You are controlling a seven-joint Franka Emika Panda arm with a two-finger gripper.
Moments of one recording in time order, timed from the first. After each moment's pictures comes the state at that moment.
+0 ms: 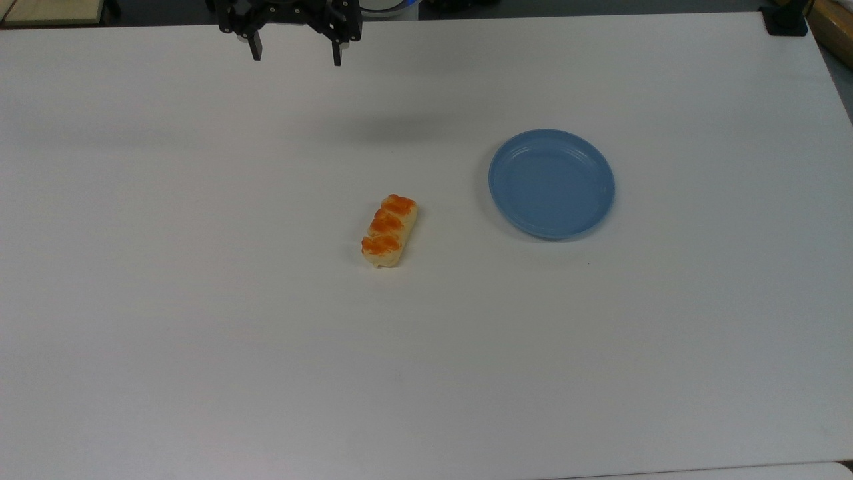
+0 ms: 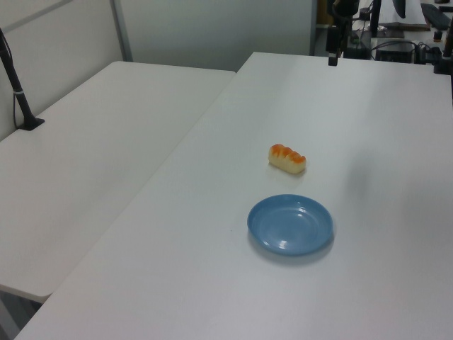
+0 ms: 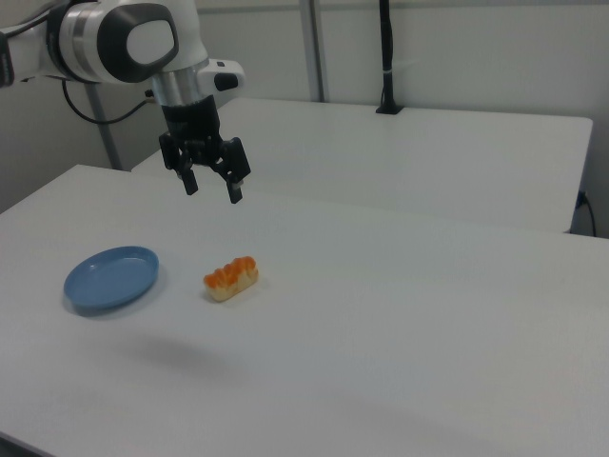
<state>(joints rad) 0.07 0.02 -0.12 -1.68 -0.05 1.71 -0.03</state>
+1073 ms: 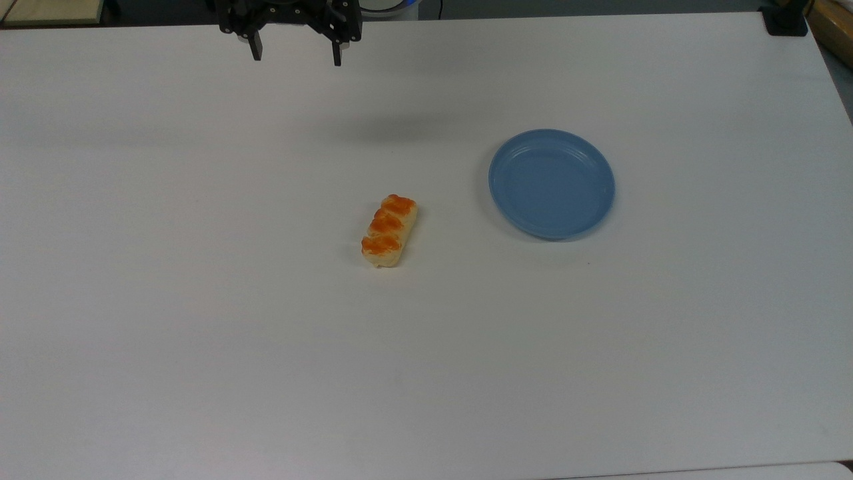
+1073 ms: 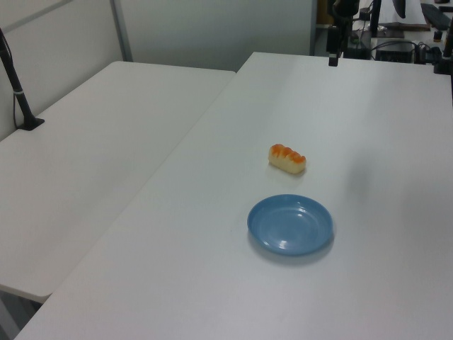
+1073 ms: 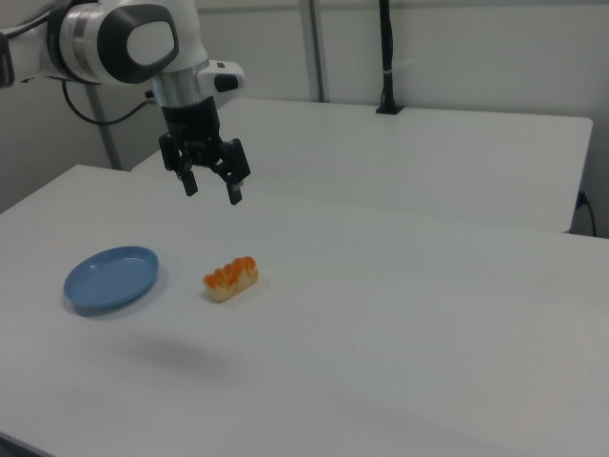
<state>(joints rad) 0.07 0.01 -0.12 -1.68 -0.05 1.71 -0.03</state>
